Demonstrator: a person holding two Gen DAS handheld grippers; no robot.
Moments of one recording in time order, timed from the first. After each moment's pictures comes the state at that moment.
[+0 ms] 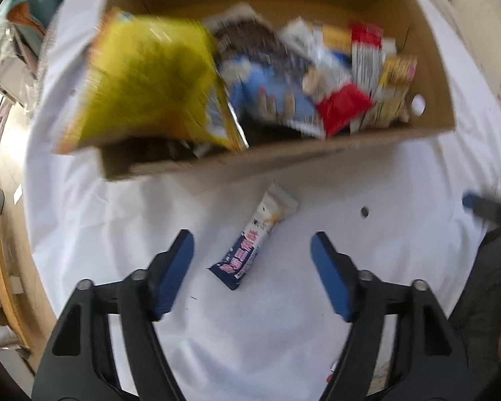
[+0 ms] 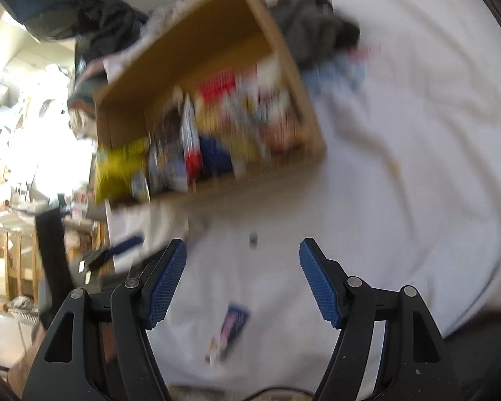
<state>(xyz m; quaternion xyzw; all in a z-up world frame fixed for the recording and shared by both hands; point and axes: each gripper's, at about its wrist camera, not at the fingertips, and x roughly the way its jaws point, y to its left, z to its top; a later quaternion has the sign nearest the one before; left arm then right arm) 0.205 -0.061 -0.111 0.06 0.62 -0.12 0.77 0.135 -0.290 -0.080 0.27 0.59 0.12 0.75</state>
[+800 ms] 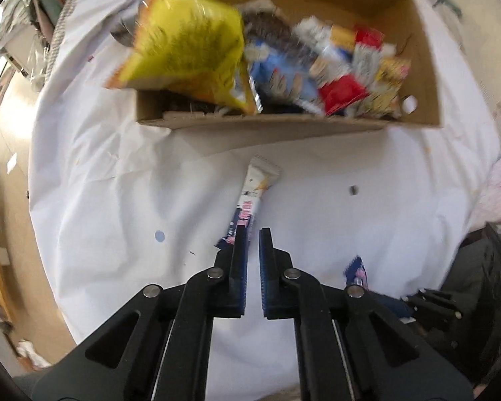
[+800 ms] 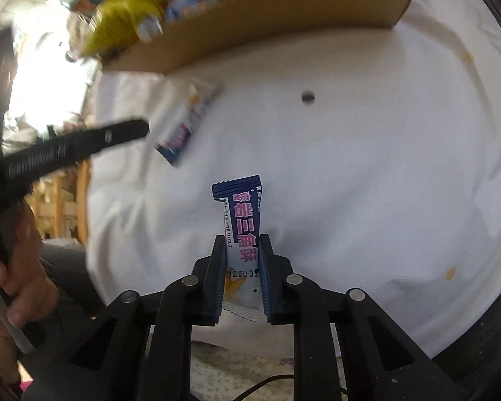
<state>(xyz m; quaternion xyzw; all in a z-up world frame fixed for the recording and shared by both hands) 0.168 -0.038 -0.082 0.00 0.63 -0.11 0.77 0.084 -0.210 -0.121 0.19 0.65 0.17 0.71</state>
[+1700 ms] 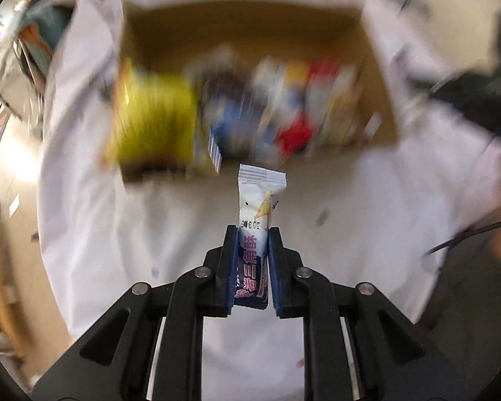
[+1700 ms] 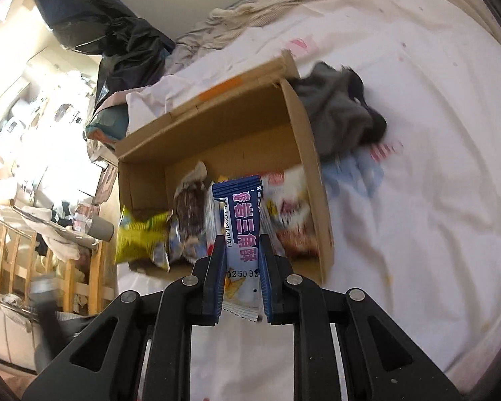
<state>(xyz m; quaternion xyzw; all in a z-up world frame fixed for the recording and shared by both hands) 0.176 -0.053 -0.045 0.03 0.55 -0.15 0.82 0.212 -0.310 -0.022 0.23 0.50 0.14 0.83</state>
